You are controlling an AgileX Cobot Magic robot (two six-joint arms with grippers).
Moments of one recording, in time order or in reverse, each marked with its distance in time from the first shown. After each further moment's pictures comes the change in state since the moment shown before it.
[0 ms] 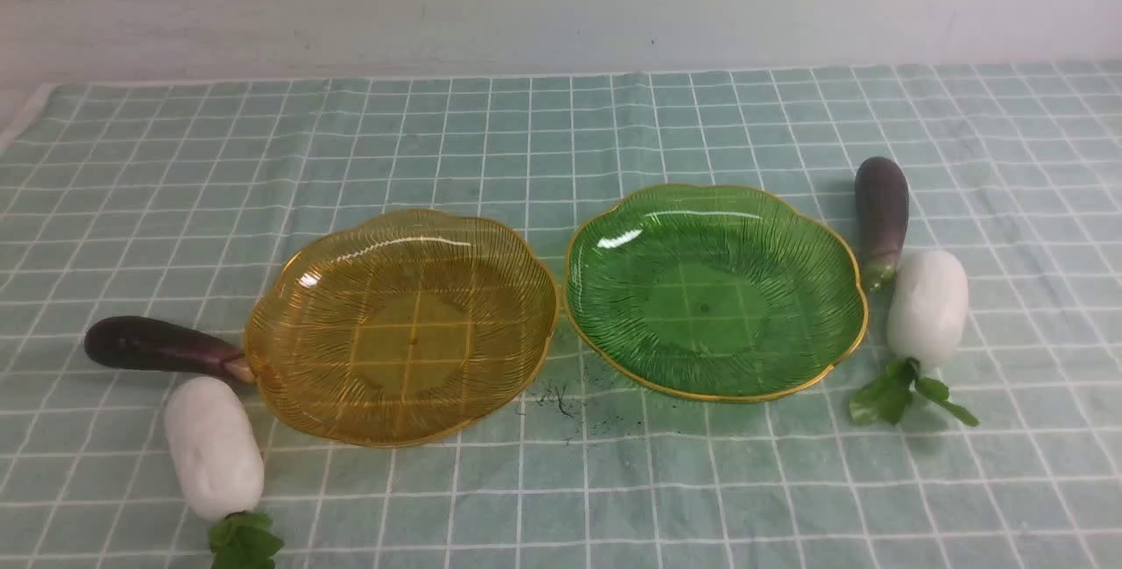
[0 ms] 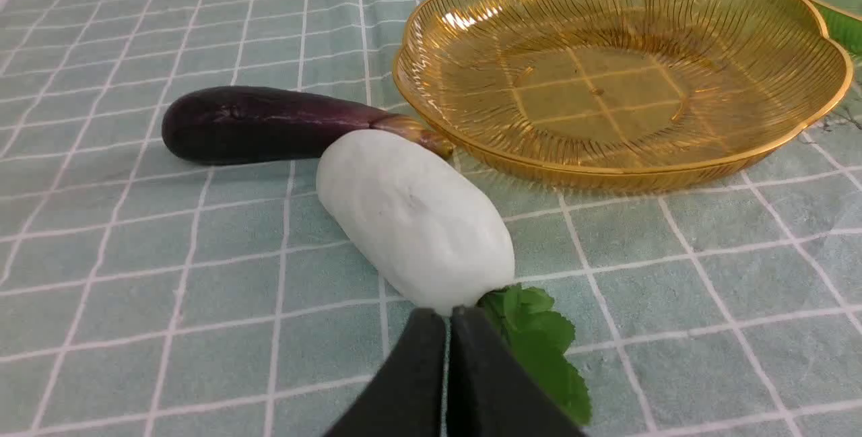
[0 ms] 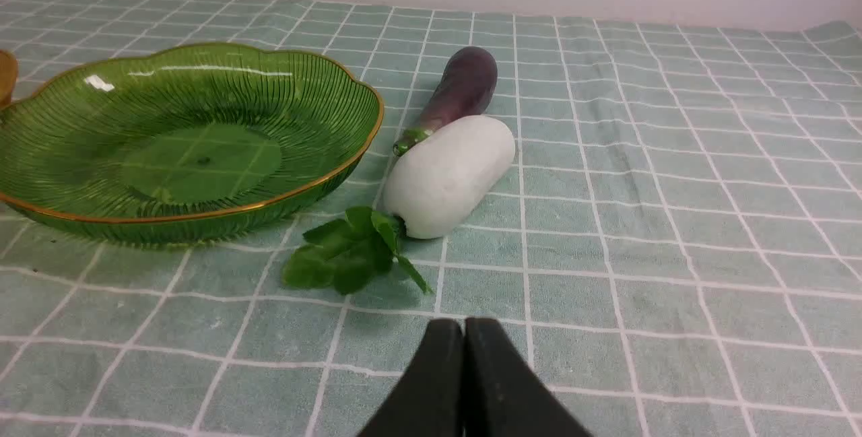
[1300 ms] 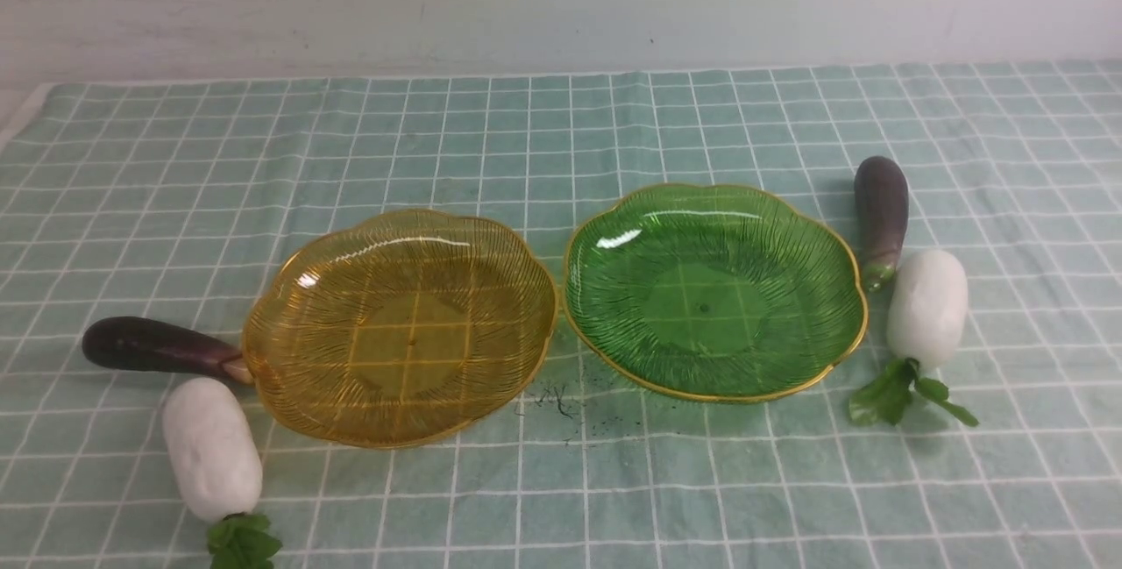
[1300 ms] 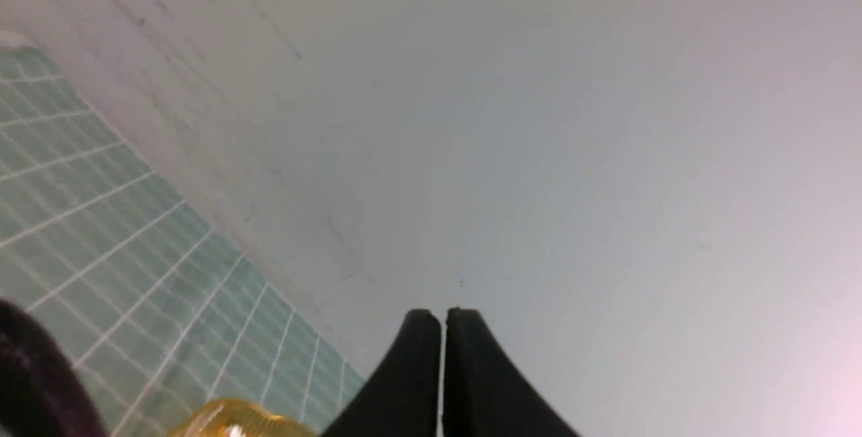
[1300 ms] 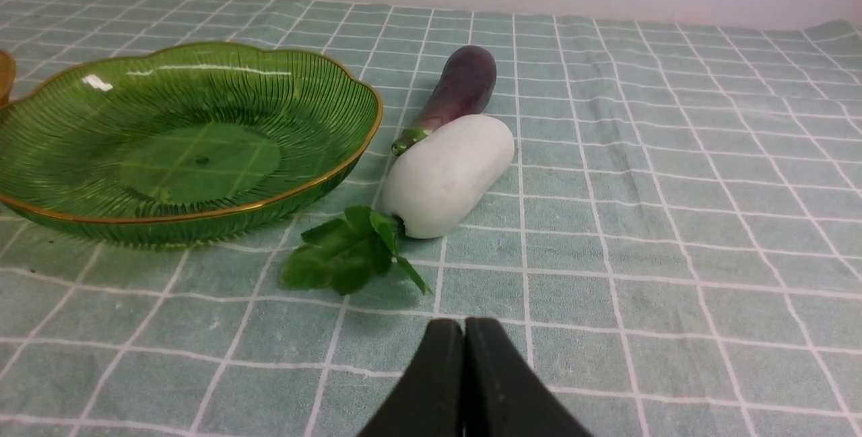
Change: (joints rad) right arm 0.000 0.000 0.000 0.020 -0.012 0.006; left arm 0.000 0.000 -0.079 -0.742 -0.588 -0.160
